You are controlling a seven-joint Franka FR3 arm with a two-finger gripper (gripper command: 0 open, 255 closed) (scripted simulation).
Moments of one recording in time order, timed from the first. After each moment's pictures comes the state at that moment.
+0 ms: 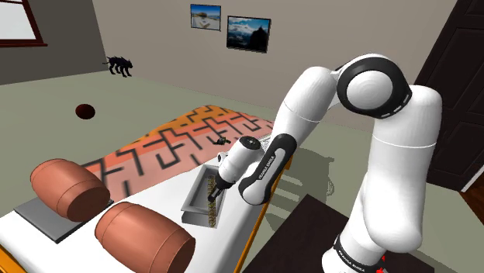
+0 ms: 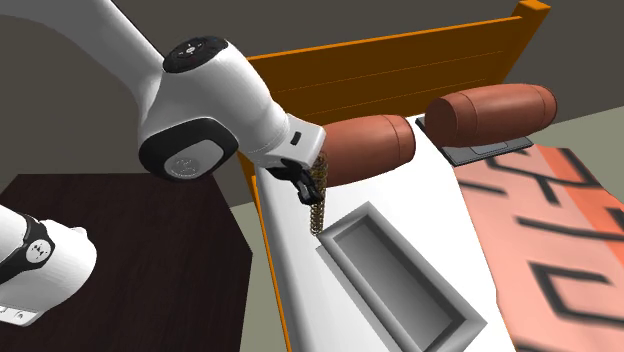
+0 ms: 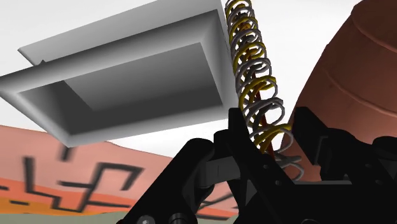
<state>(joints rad) 0.24 0.23 -0.01 -2.60 -0.17 3.24 0.09</state>
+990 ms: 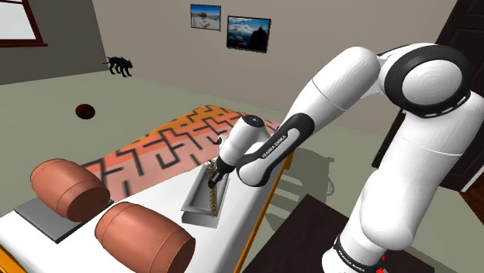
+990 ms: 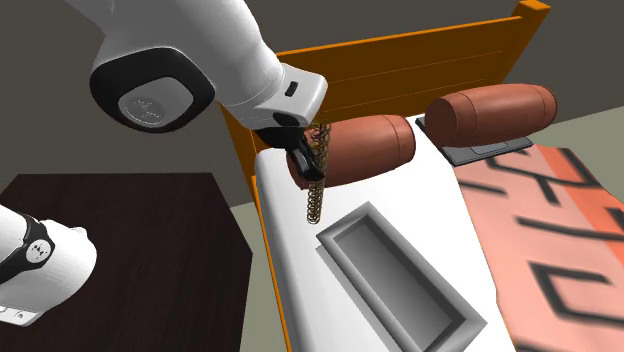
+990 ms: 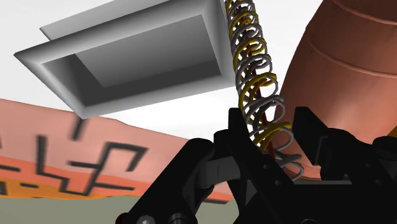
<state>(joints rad) 0.09 0.00 0.18 -2.61 0.00 3.02 -0.05</state>
